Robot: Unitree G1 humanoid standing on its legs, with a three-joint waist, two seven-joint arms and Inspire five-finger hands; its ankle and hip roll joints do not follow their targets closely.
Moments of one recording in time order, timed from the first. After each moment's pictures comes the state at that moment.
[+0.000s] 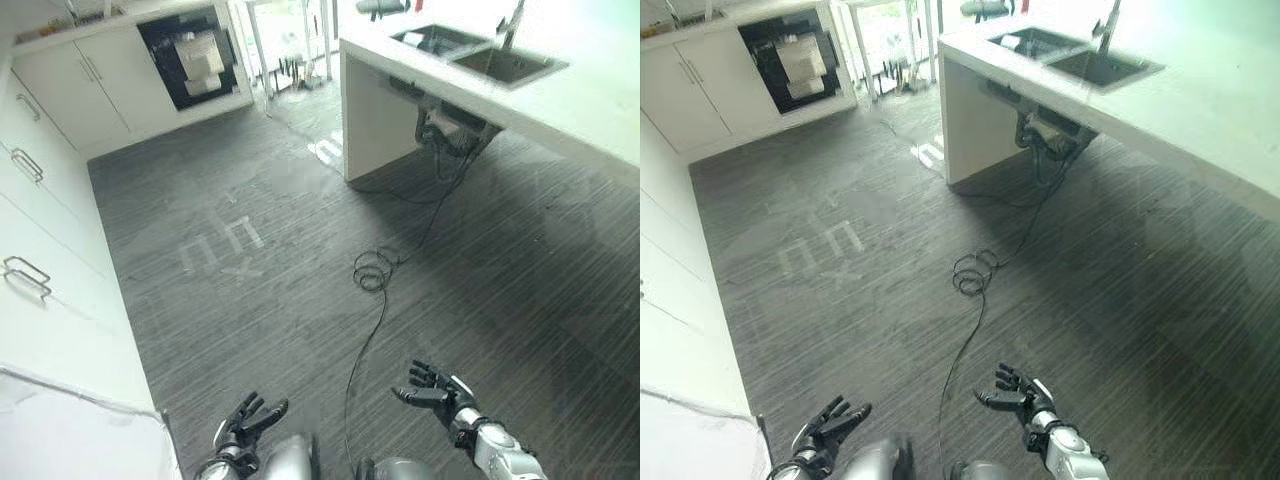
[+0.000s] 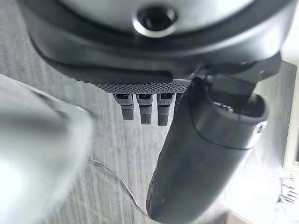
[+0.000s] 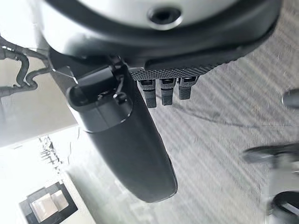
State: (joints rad) left arm 0.15 0.16 -0.02 0.75 -0.66 -0.09 0.01; right arm 0.02 -0.29 0.14 0.56 0.46 0.08 0.12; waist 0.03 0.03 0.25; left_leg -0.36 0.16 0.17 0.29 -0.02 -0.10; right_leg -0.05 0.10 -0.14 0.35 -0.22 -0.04
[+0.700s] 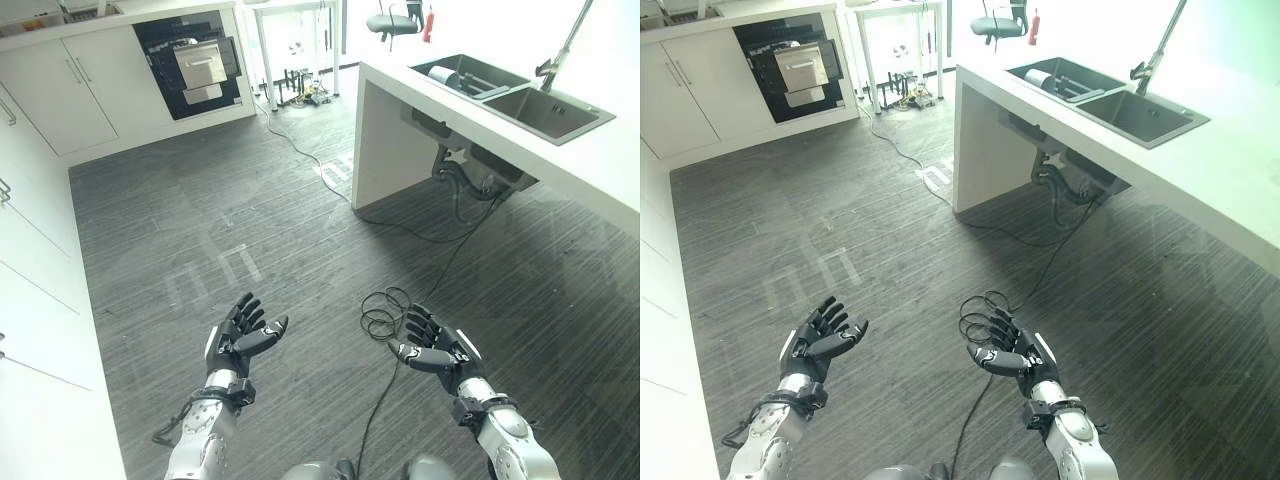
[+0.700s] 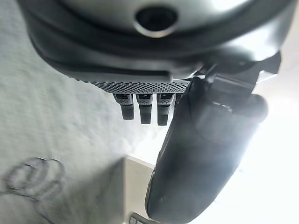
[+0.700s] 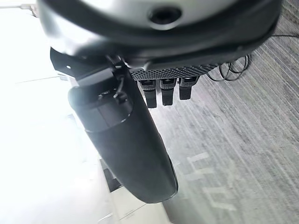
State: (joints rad) left arm 0.10 0.28 0.00 0.17 -0.59 -0.10 0.01; right arm 0.19 -0.28 0.10 0.14 0.48 0.05 0.12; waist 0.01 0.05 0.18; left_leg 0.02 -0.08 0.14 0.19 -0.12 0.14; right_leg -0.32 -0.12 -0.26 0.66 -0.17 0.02
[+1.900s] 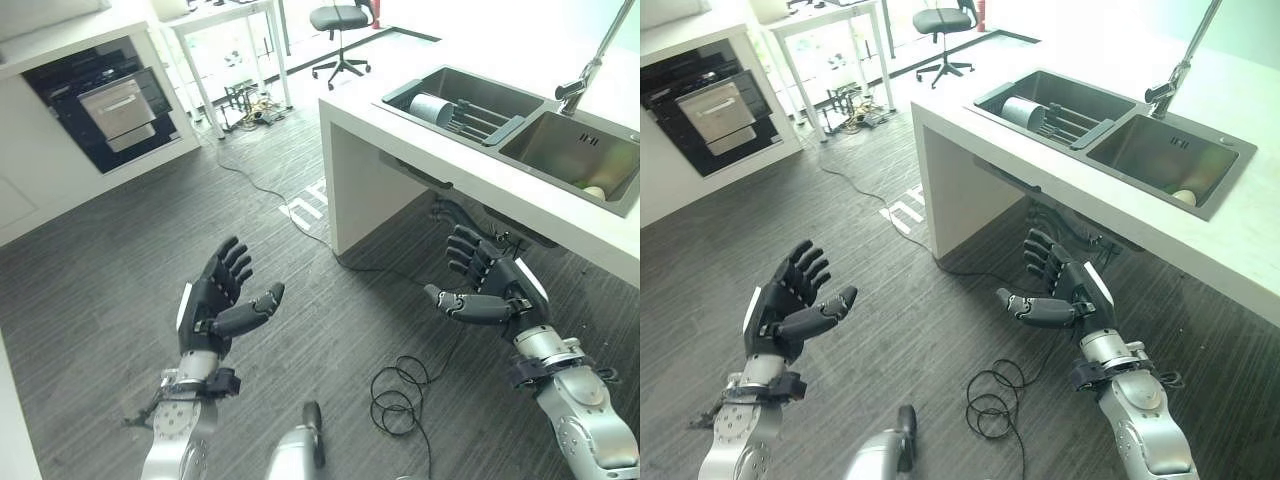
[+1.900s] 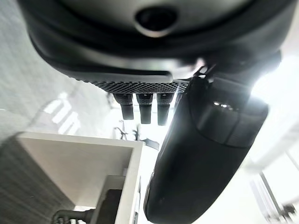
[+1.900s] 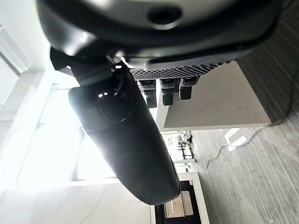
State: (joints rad) left arm 0.08 0.34 0.02 -0.10 -0.47 -0.23 0.02; right arm 0.13 -0.57 -0.08 -0.29 0.54 0.04 0.11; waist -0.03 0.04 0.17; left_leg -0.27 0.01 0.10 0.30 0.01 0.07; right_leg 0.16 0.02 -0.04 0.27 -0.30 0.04
